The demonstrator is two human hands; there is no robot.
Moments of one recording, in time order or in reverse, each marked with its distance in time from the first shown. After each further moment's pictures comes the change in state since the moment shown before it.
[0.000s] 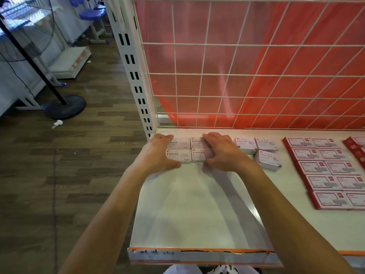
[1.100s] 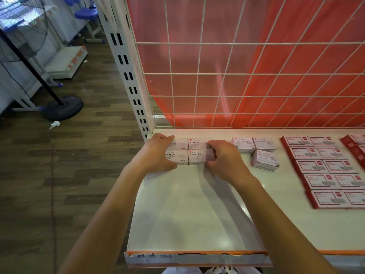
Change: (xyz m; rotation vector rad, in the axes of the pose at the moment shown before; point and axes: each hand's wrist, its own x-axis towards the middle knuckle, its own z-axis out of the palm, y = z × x) left_hand 0.006 0.005 -0.003 0.040 -0.062 0.025; right_hand -0.011 0.007 0.023 0.115 0.275 0.044
